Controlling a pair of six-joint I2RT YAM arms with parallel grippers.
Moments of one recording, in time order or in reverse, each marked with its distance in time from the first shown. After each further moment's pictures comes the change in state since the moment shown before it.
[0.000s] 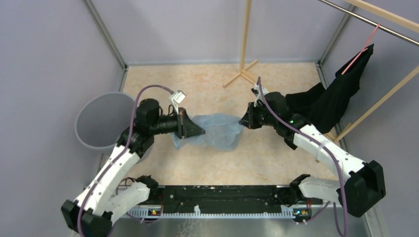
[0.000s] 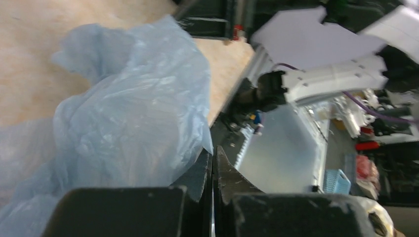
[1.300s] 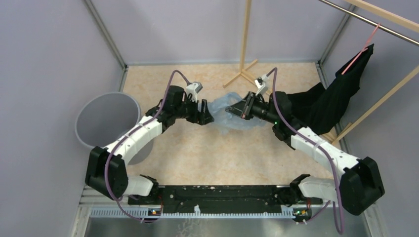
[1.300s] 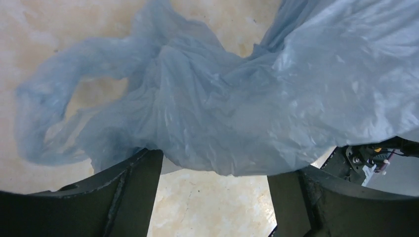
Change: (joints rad) left arm -0.027 0.377 0.061 0.139 -0.306 0.217; right arm 0.012 -0.002 -0.092 0.515 -0.192 0.400
